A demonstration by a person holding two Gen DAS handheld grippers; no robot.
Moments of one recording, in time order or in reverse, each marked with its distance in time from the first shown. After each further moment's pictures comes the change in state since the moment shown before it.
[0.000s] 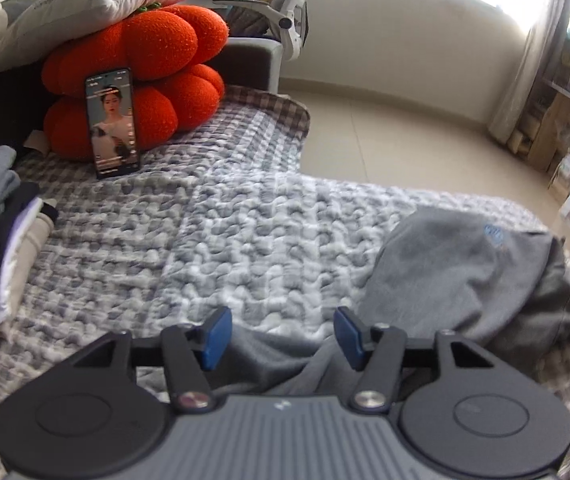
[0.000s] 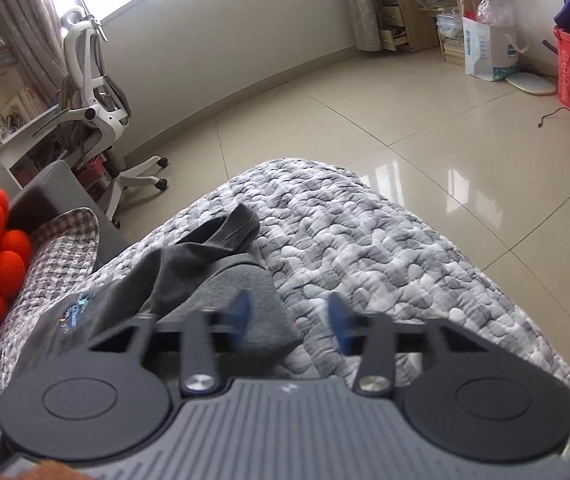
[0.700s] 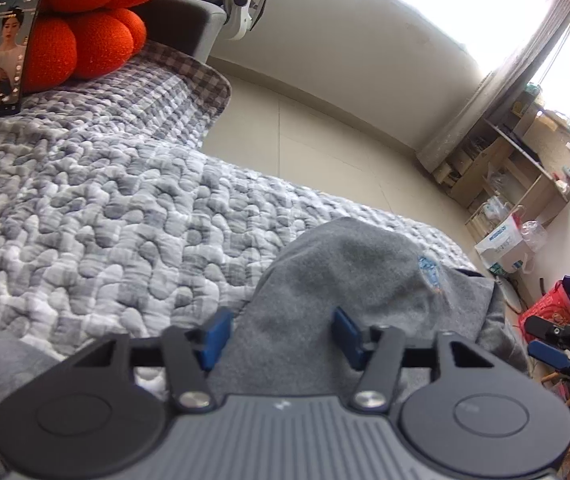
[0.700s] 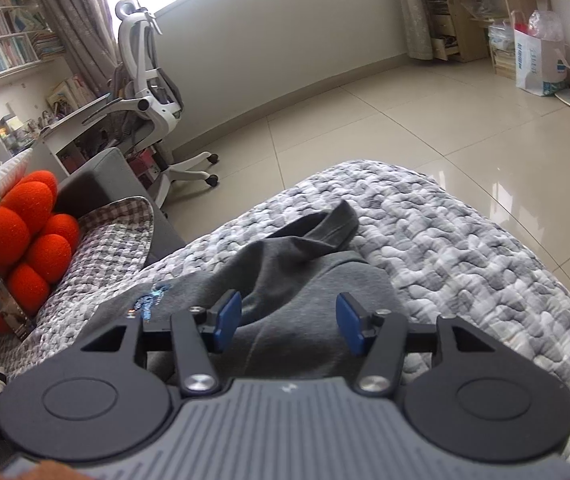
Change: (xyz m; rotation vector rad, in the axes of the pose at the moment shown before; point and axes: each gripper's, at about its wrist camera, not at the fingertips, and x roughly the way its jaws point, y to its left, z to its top) left arm 0.083 -0.033 0.003 -0.151 0.015 -0.309; right arm 0.000 0.048 -0.007 -0.068 -0.011 0.119
